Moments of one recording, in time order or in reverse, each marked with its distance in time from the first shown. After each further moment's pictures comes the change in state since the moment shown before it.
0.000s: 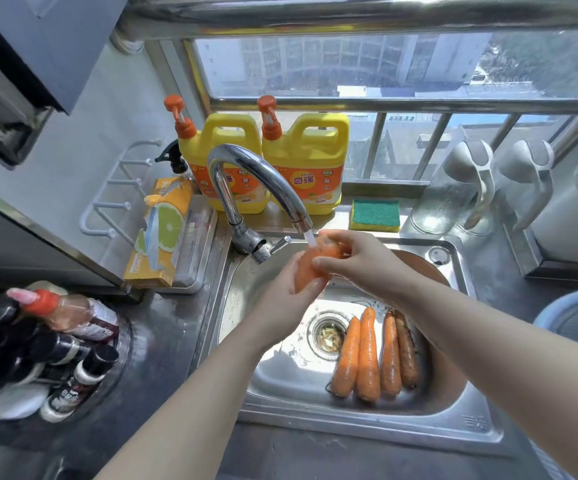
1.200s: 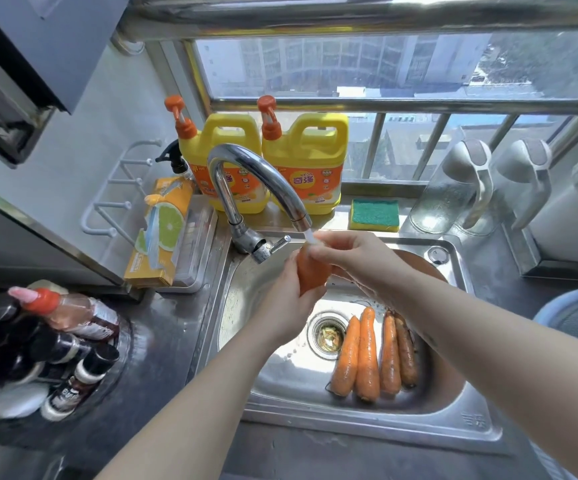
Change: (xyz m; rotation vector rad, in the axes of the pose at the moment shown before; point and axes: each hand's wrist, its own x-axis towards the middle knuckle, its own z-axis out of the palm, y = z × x) left_hand -0.008 0.013 0.006 0.285 0.058 -0.043; right_hand 0.007 0.007 0.006 0.414 -0.076 0.064
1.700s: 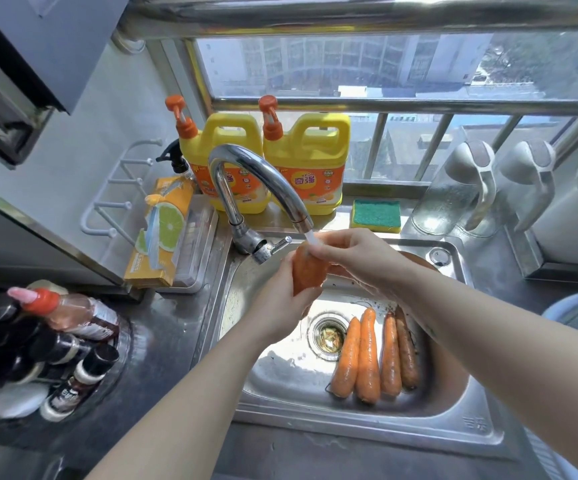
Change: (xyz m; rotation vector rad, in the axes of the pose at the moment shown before) left_hand 0.005 -0.007 -0.009 0.000 -0.001 -0.004; right_hand 0.009 -0.004 -0.004 -0.104 -0.057 0.027
